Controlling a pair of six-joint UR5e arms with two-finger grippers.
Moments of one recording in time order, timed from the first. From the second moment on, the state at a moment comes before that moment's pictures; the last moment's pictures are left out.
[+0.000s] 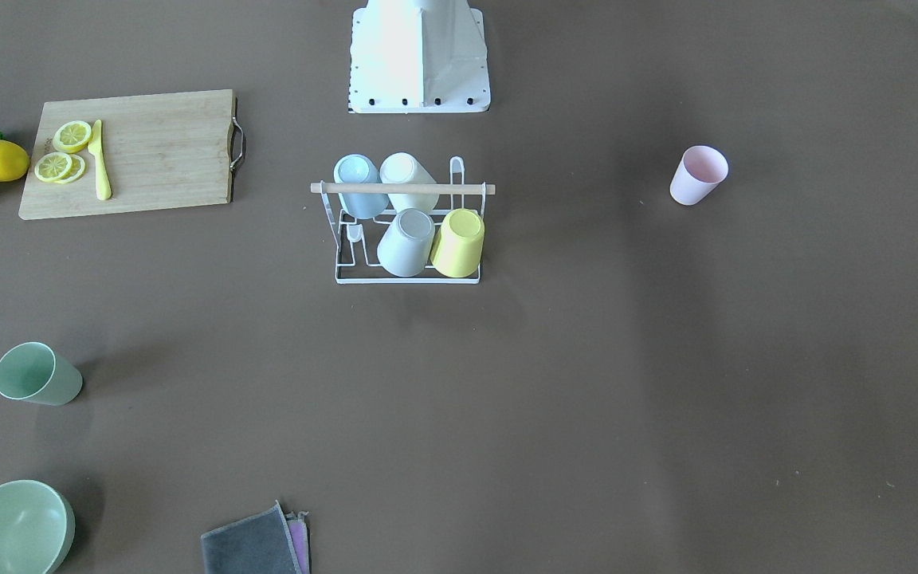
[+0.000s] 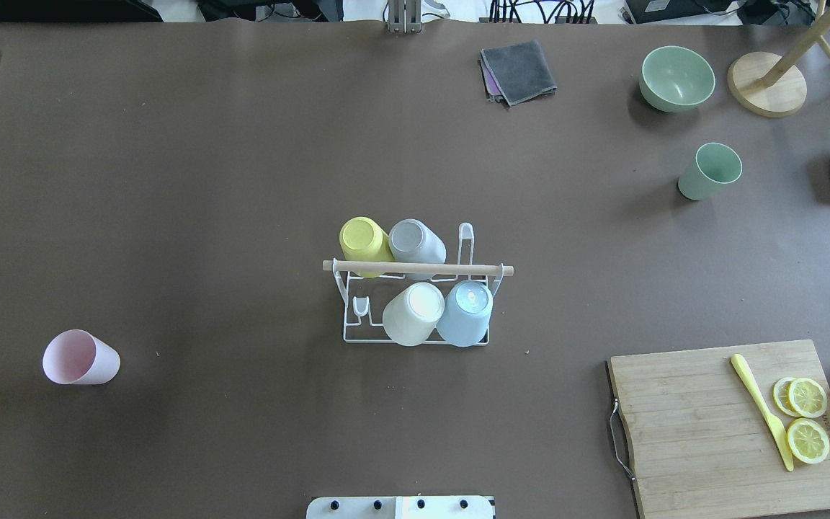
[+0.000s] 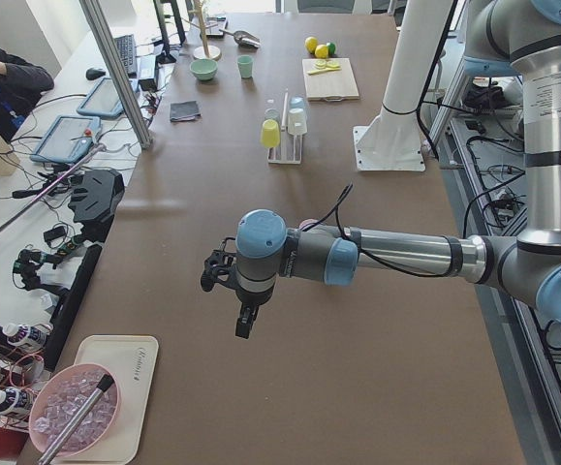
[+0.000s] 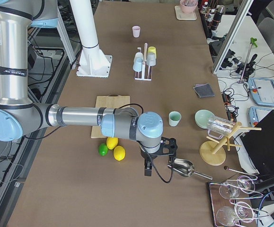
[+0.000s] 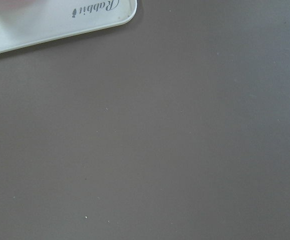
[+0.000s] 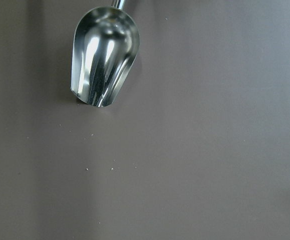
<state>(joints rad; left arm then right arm) -1.59 -1.42 -1.81 -1.67 -2.31 0.11 1.69 -1.64 1.68 -1.65 2.29 -0.06</state>
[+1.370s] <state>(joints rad) -1.45 -1.50 -1.95 -1.49 -2.22 0.21 1.29 -1.36 1.63 -1.69 2.31 0.05</state>
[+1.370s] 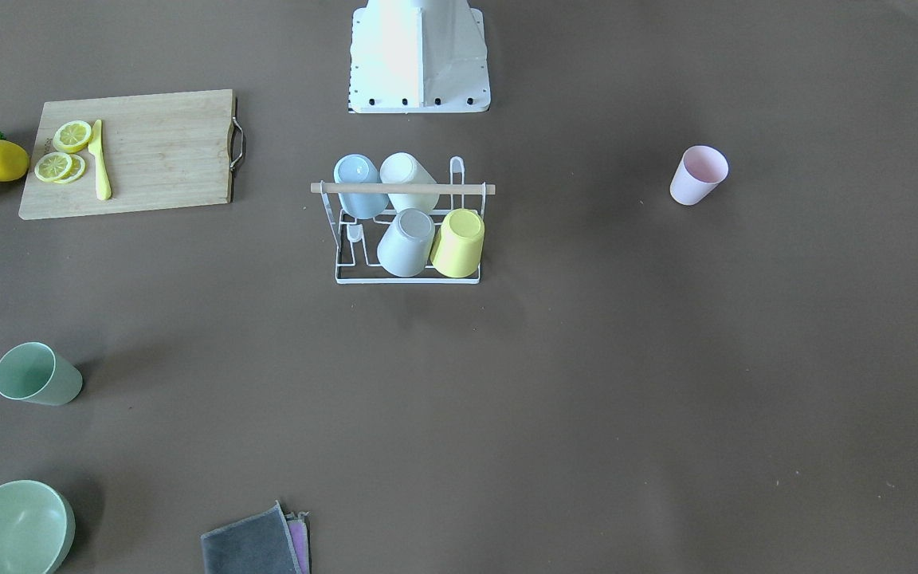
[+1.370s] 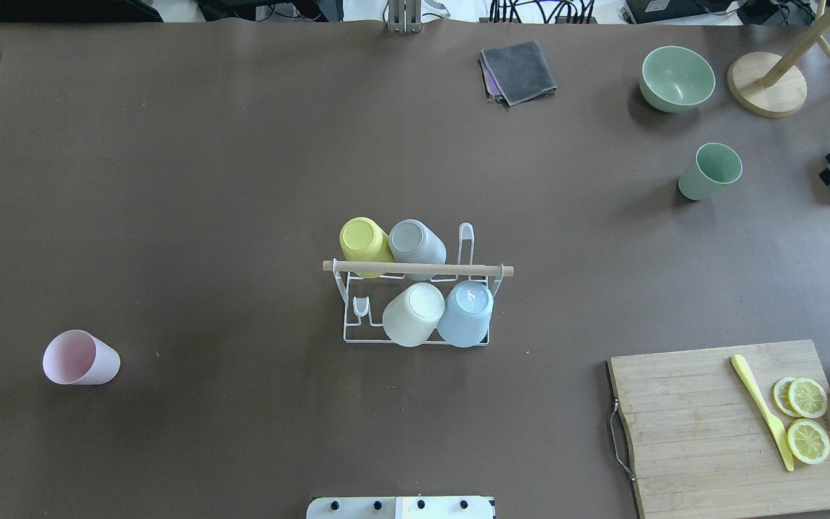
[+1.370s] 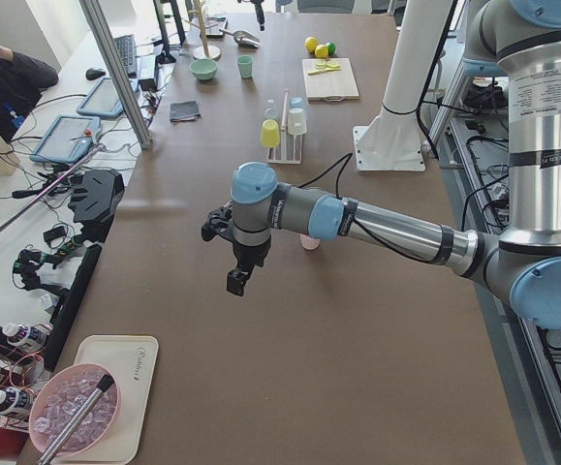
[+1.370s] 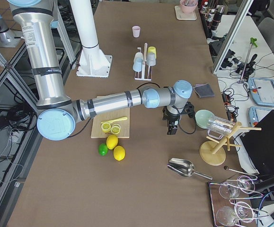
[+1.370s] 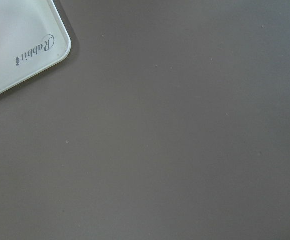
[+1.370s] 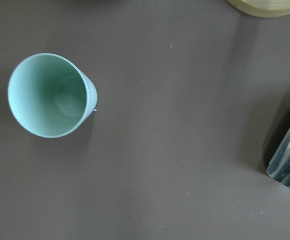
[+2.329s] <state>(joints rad) -1.20 -1.81 -1.98 -0.94 -1.89 0.33 1.10 -1.04 1.51 -1.98 2.22 0.04</state>
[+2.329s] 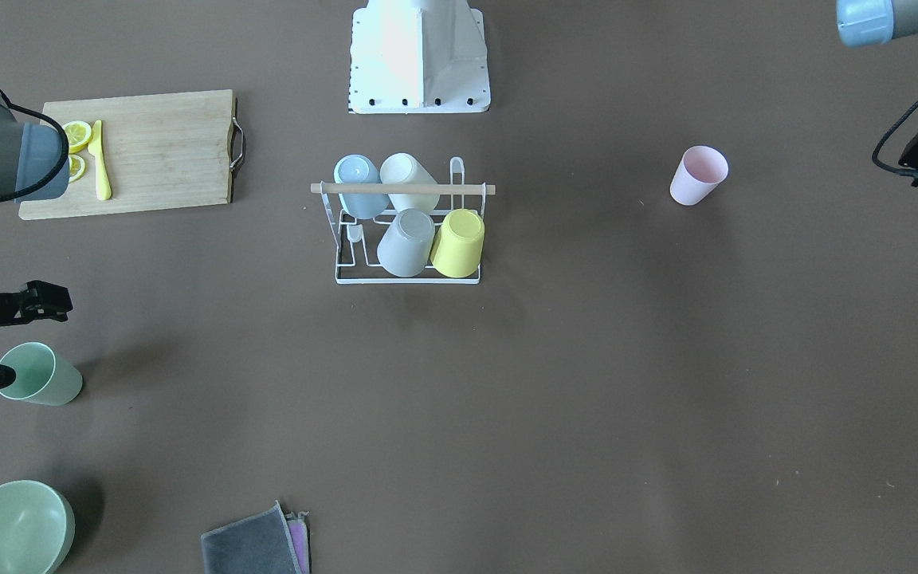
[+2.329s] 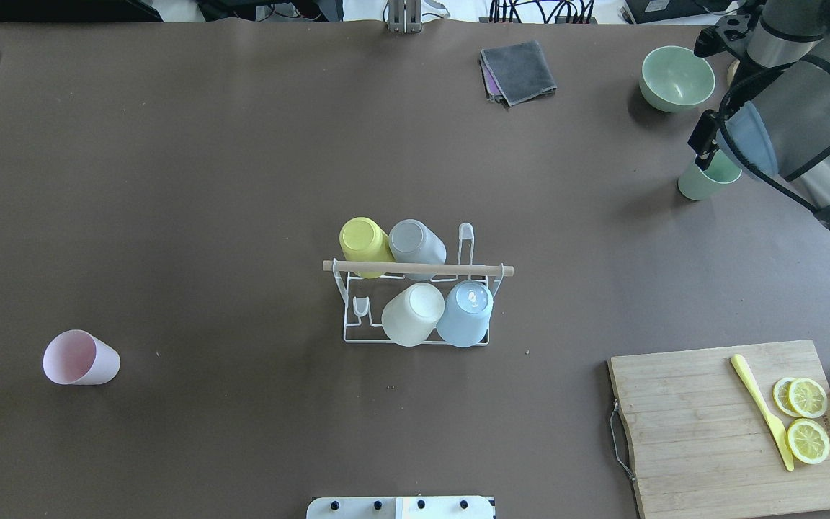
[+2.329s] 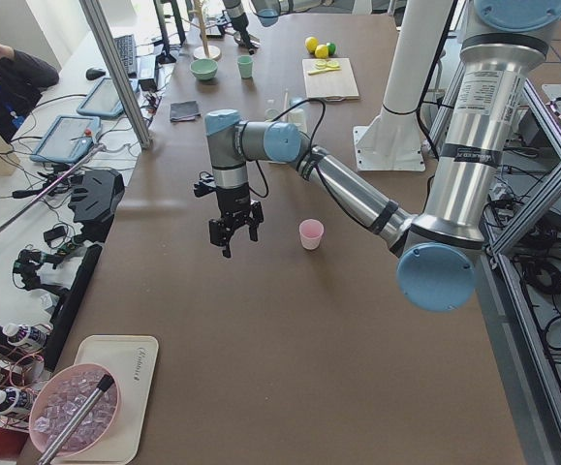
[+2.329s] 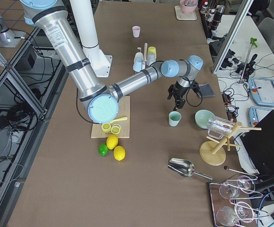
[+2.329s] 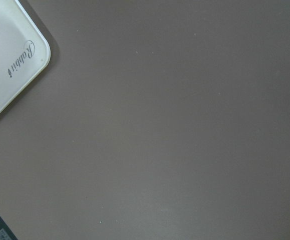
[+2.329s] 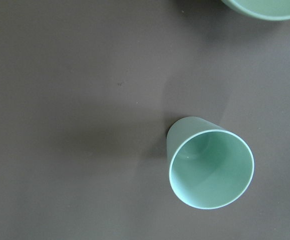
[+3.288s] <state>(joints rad) -0.85 -2.10 -1.89 -0.62 -1.72 0.42 1.03 -0.84 1.22 -2.02 2.09 -0.26</state>
